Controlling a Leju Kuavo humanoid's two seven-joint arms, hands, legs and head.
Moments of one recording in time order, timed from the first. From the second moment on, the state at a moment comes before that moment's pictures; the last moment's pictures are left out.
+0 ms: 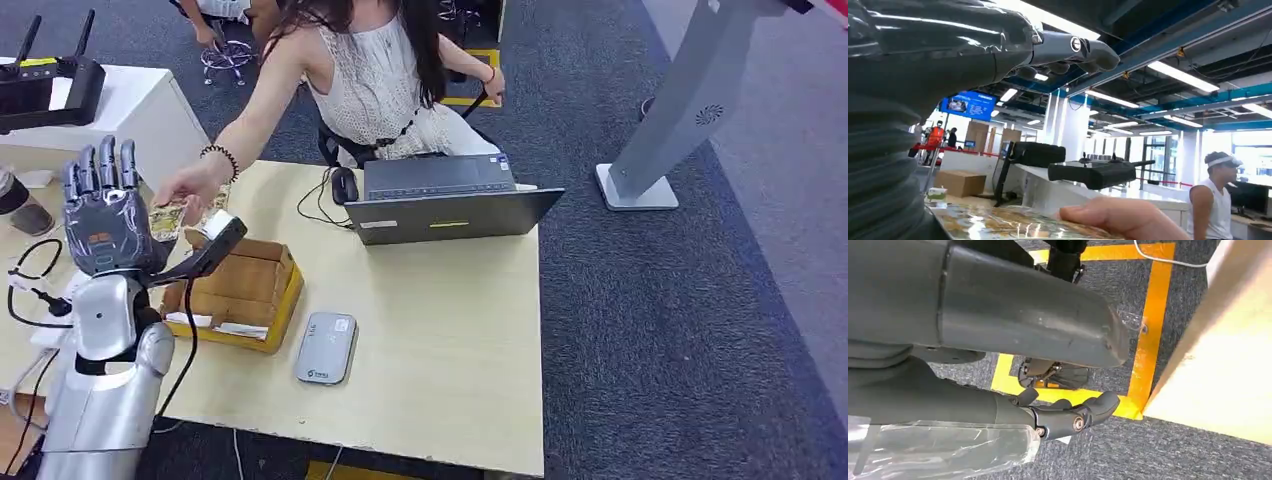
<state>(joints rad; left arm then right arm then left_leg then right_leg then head) -0.39 0.13 -0.06 -1.21 -1.54 0.22 0.18 -0.16 0.09 0.06 -0.16 -0.01 -0.04 -0.23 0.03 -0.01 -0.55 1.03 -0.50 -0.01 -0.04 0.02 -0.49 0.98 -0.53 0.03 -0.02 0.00</state>
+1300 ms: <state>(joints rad) -0.29 0.04 -0.10 -1.31 -1.54 0.20 0.06 -0.17 0.09 0.06 -0.17 -0.01 -0.07 -0.20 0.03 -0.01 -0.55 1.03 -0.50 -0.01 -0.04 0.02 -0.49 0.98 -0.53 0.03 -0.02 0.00</state>
